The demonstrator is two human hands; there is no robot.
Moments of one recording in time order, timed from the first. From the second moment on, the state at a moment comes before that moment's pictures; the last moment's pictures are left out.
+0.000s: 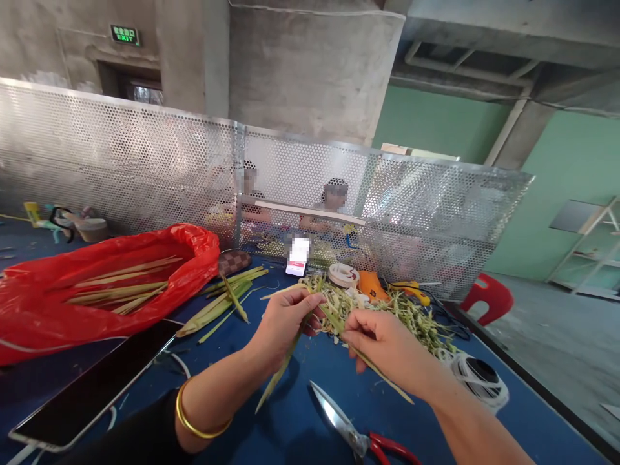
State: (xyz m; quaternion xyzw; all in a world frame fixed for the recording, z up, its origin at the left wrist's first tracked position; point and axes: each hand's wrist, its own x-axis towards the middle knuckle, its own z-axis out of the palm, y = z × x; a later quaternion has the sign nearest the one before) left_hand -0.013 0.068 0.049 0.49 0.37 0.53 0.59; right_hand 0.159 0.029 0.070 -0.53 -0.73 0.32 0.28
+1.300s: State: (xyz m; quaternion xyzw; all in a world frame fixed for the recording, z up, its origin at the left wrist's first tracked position) left_hand -0.006 0.054 0.057 0.34 0.35 0.54 0.69; right_hand 0.129 0.023 0.048 -0.50 -0.77 0.16 0.37
